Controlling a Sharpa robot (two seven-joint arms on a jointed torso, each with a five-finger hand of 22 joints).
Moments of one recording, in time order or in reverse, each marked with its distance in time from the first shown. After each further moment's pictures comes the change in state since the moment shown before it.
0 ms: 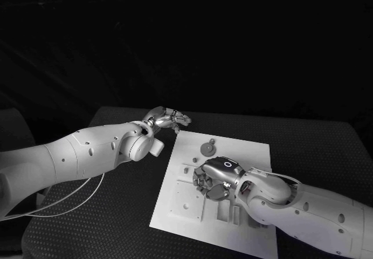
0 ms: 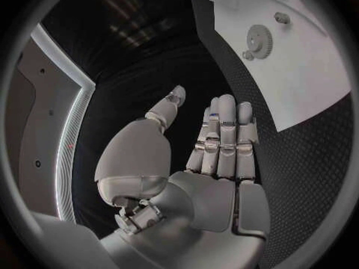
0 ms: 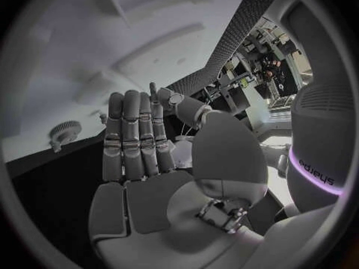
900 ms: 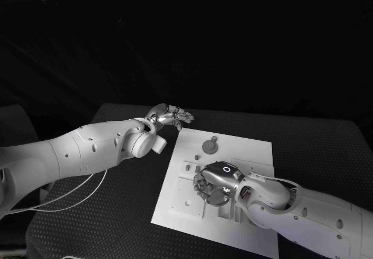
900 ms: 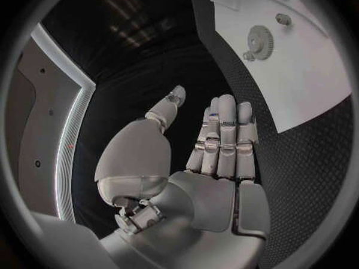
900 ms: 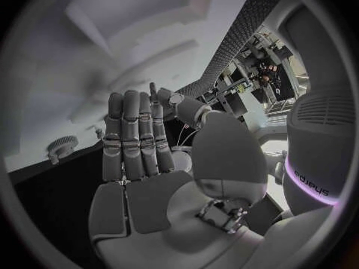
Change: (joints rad) left arm 0.000 0.001 0.000 0.001 0.001 0.001 0.000; left_hand 0.000 0.000 0.000 0.000 0.000 -0.001 -0.001 0.000 0.000 0.001 -0.003 0.000 0.000 0.000 0.000 0.000 0.002 0.000 0.000 0.000 -0.004 0.000; right arm -0.024 0.012 -0.015 -0.008 -0.047 0.014 0.002; right_hand -0.004 0.004 -0.003 -0.003 0.006 -0.001 0.001 0.000 0.002 0.000 0.000 -0.004 0.005 0.004 -0.001 -0.003 0.004 -0.006 0.000 0.000 0.000 -0.001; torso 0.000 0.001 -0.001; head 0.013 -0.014
